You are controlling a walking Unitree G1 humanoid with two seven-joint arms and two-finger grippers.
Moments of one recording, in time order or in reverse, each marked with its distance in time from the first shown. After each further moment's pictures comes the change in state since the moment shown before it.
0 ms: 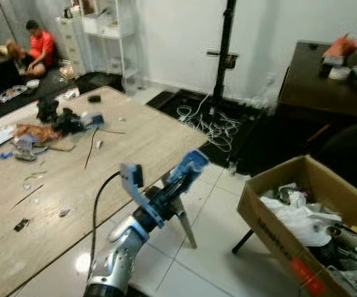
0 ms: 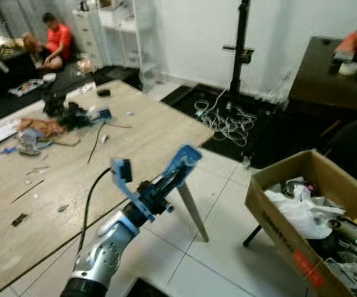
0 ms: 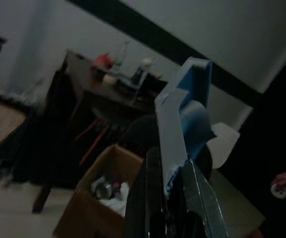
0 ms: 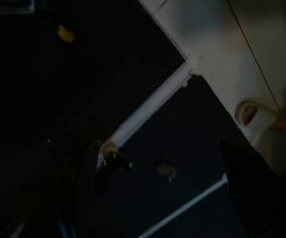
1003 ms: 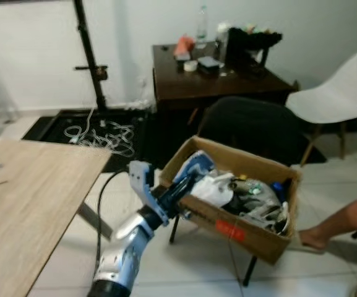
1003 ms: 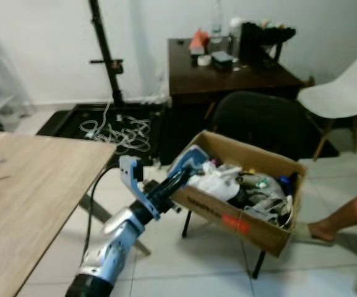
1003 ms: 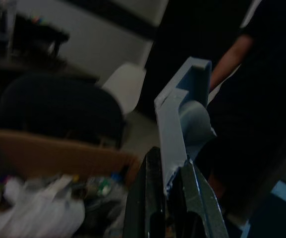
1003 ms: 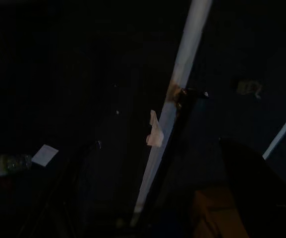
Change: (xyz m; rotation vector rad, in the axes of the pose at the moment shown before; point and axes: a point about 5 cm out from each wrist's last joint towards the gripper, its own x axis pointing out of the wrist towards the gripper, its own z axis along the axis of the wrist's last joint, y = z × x) left arm 0.005 0.002 -0.008 0.112 0.047 0.033; right arm 0.000 -0.001 -0.005 0.003 0.012 -0.007
